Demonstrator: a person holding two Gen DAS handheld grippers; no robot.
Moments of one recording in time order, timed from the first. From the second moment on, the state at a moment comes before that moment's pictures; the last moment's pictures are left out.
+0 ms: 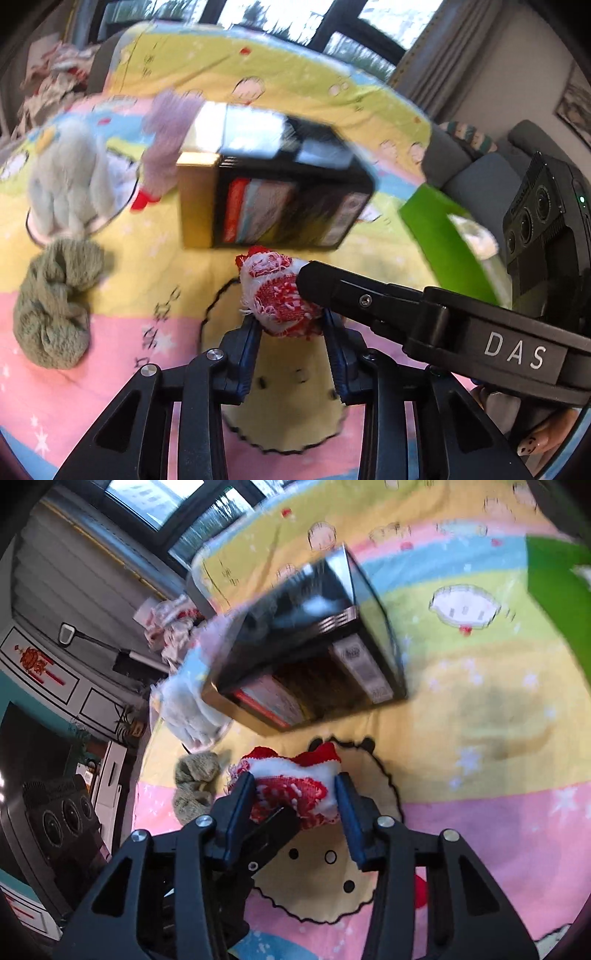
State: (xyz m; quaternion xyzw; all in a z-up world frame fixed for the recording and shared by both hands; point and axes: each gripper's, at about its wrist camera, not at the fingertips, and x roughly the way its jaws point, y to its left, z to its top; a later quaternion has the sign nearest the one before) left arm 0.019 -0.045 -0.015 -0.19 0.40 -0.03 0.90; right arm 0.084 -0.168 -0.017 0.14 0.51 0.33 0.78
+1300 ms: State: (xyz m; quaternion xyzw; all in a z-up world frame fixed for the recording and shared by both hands) left arm 0.153 -0.333 0.015 -0.04 0.44 -0.32 0.84; right arm 0.114 -0.442 0.035 0.23 0.41 -0.01 0.88
